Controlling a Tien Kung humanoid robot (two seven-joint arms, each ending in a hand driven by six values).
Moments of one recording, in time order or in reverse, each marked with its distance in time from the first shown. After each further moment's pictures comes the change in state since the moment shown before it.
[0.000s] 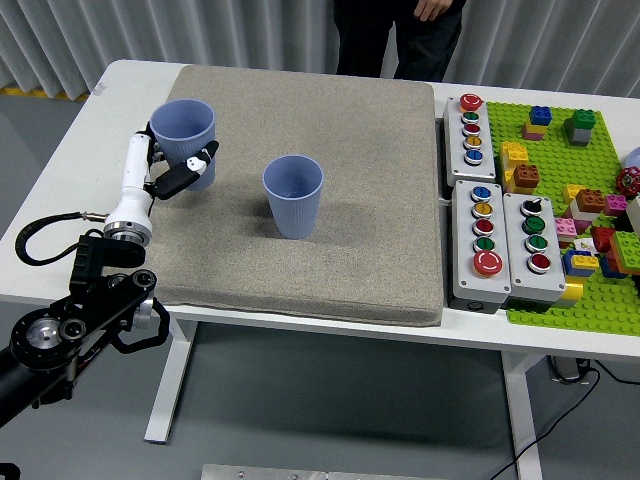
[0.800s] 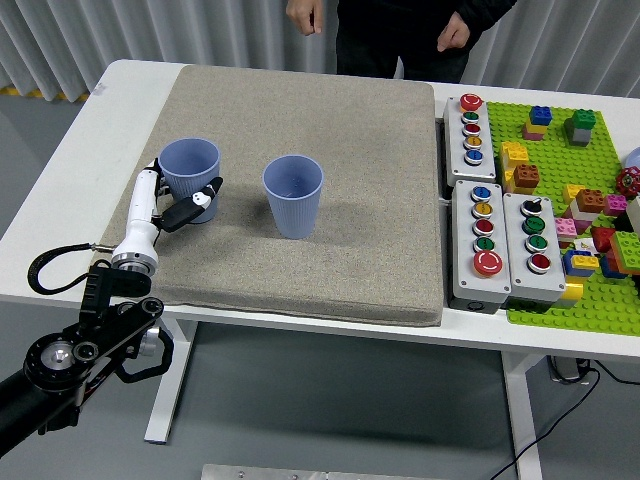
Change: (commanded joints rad) left arm 0.039 -0.032 0.012 0.073 -0.011 0.000 -0.074; right arm -0.006 0.005 -0.007 0.000 0.001 0.000 -0.001
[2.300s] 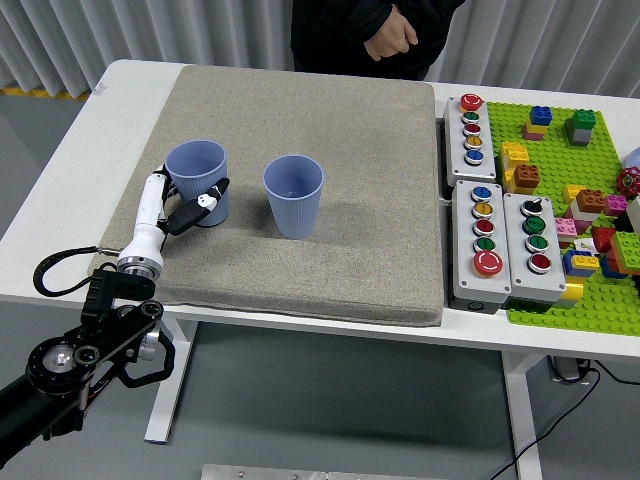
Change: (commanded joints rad) left arm 0.017 -0.020 -0.030 0.010 0.004 -0.085 -0.037; right arm 0.002 0.002 -0.001 0.000 0.002 -0.001 0.000
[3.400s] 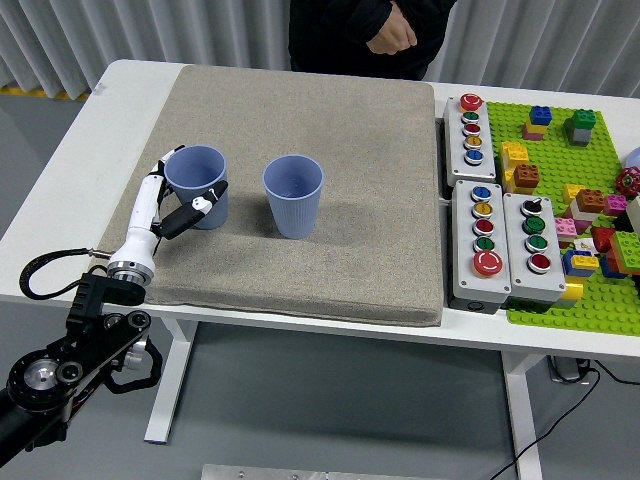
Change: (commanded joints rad) left arm 0.084 0.041 -0.054 -0.133 0.102 -0.038 0.039; right arm 0.004 -0.003 0.001 0.000 -0.009 0.003 -0.003
